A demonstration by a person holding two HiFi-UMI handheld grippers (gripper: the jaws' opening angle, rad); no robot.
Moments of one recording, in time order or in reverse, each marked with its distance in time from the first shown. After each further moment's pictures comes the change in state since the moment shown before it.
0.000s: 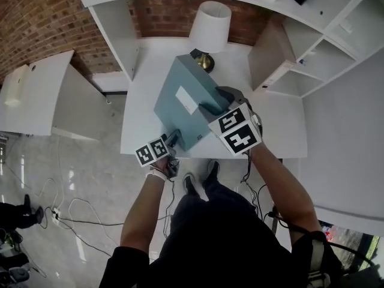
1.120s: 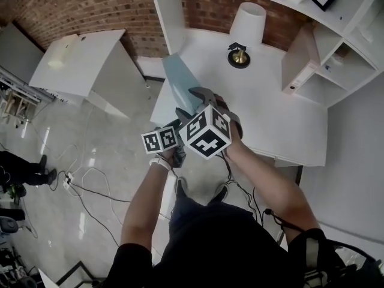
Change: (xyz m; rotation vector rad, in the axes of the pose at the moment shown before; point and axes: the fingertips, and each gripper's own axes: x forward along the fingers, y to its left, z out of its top) left arm -0.132 -0.022 -0.013 0.179 -0.164 -0.023; right arm -0.047 0.198 0.065 -0.256 -0.192 0.209
